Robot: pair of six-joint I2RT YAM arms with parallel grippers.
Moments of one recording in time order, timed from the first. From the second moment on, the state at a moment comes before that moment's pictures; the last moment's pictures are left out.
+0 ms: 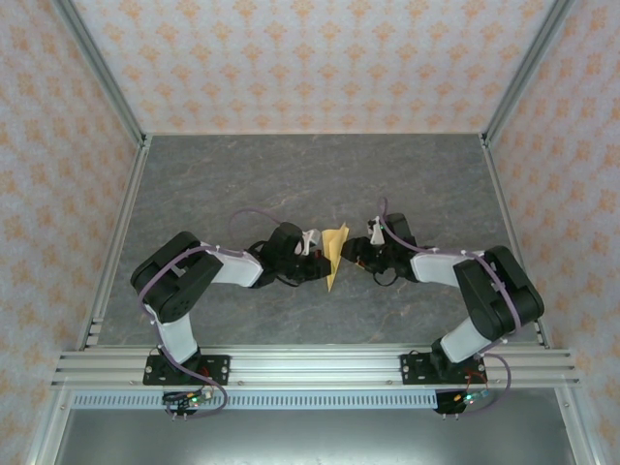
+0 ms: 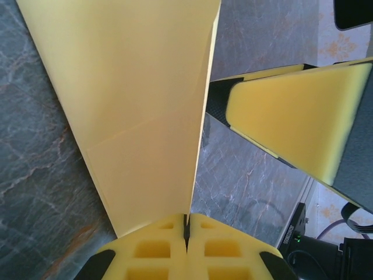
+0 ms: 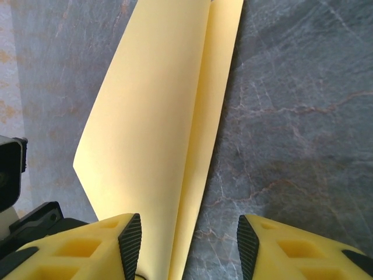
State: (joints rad) left arm -0.67 1.80 0.73 0.38 0.53 -0.92; right arm 0.41 1.57 0.58 0.17 -0.51 0.80
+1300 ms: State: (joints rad) left arm -0.66 1.82 0.71 0.41 0.53 -0.93; right arm 0.45 1.72 0.77 0.06 -0.46 0.83
